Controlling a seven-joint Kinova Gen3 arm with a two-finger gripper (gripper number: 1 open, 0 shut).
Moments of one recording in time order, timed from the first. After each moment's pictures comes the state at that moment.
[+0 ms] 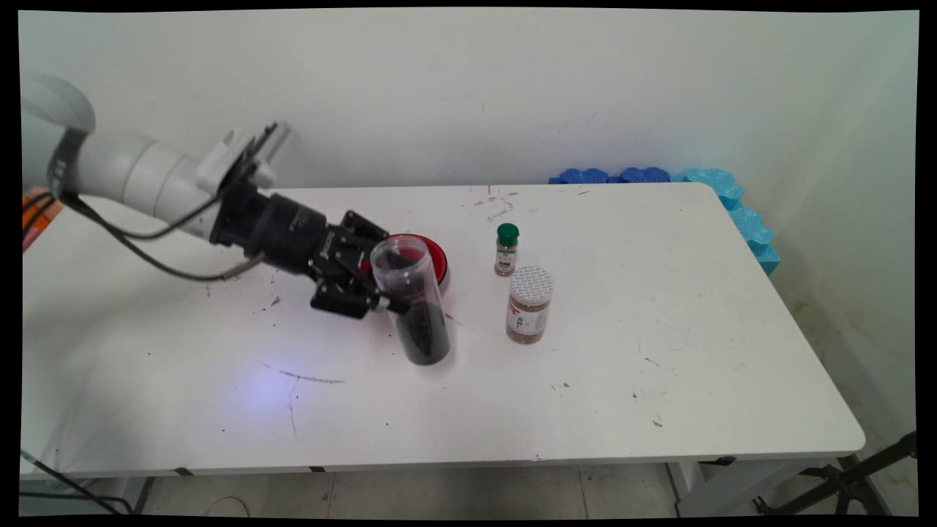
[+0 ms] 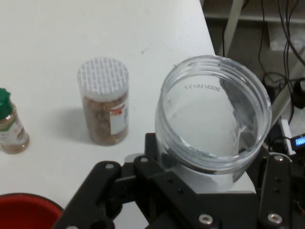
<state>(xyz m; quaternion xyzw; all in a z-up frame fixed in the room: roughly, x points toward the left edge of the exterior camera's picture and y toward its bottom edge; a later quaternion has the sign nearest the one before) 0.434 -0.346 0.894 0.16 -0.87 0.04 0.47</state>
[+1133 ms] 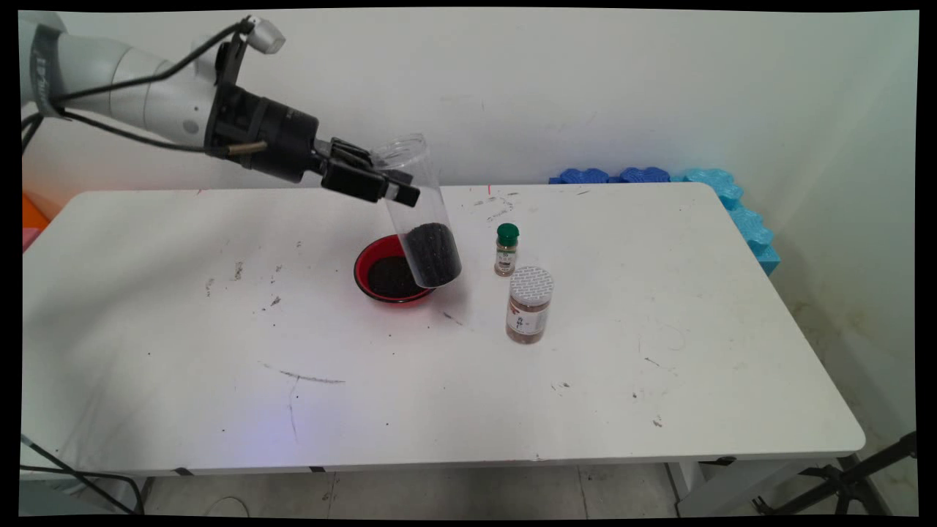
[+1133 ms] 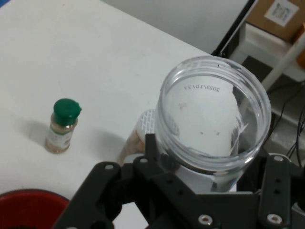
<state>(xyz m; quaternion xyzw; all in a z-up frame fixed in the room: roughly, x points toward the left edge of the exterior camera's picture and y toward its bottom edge) 0.459 -0.396 0.955 0.35 -0.79 -0.01 0.50</state>
